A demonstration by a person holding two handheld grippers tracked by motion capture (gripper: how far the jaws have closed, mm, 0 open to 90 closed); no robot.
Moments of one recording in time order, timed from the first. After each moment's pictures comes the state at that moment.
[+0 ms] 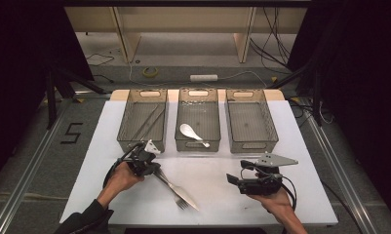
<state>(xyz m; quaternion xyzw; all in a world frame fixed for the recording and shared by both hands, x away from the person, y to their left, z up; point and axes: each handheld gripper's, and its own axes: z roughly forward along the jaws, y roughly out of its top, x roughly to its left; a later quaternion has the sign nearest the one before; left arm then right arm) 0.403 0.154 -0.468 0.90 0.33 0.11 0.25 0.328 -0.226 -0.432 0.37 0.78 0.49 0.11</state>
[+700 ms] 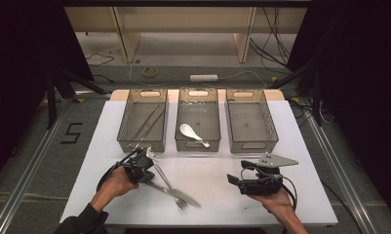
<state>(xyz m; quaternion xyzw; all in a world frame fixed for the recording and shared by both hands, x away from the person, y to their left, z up) 0.384 0.157 -0.466 0.93 0.32 0.08 0.17 0.327 -0.226 -0.431 0.37 0.78 0.48 0.11</state>
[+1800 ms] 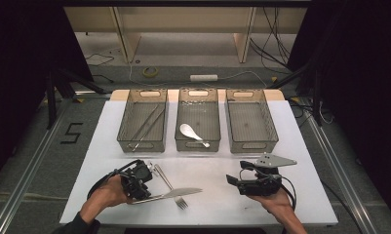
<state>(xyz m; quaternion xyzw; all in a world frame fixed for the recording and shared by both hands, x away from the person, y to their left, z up) 0.349 0.153 -0.450 0.95 0.28 0.02 0.12 0.328 -0.224 -0.432 0.37 0.79 0.48 0.11</state>
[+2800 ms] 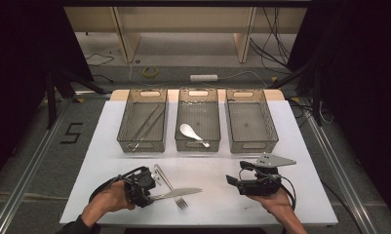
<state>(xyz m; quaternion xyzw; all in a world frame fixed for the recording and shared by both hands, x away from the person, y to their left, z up) 0.338 0.144 -0.462 0.97 0.23 0.02 0.10 0.328 -0.224 -0.432 0.37 0.79 0.48 0.11</state>
